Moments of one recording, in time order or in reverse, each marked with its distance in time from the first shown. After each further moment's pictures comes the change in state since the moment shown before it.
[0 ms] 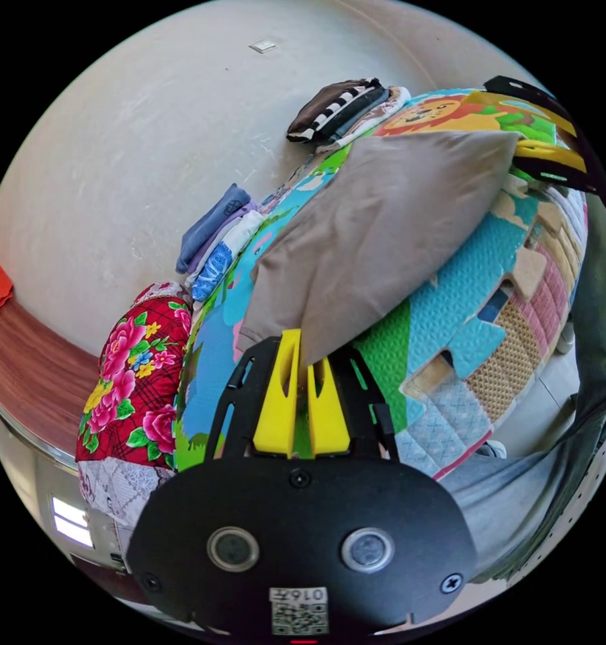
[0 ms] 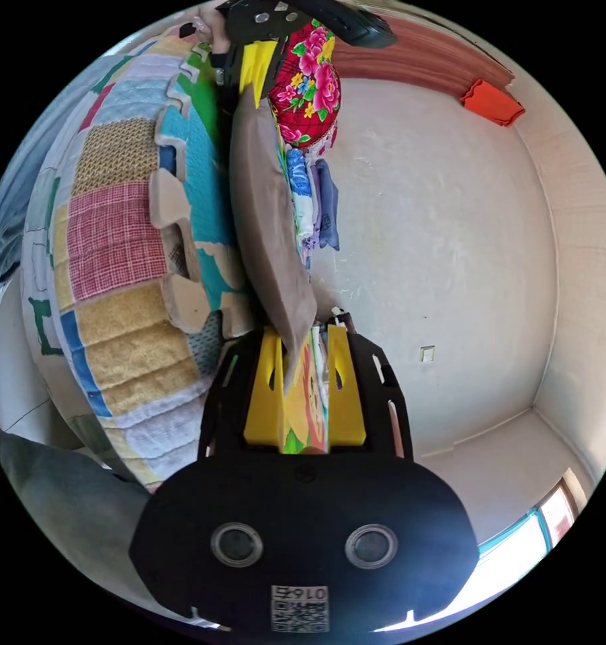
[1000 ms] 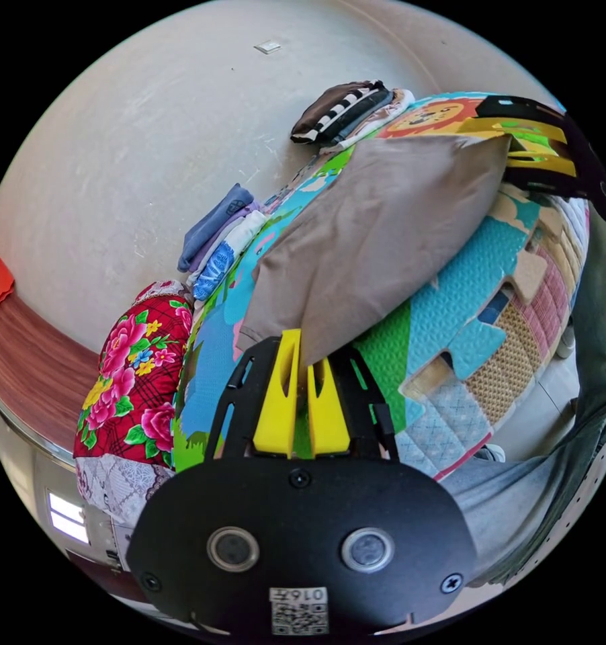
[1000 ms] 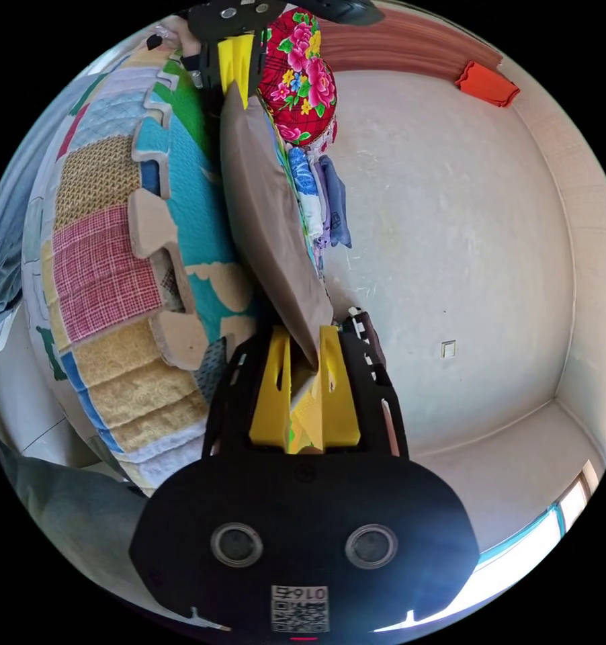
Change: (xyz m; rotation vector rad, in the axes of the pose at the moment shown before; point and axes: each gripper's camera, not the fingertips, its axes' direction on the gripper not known) left arm -0.022 -0.003 0.018 0.004 -0.004 -0.014; right arm 0.047 0.023 0.026 -0.009 -0.112 0.051
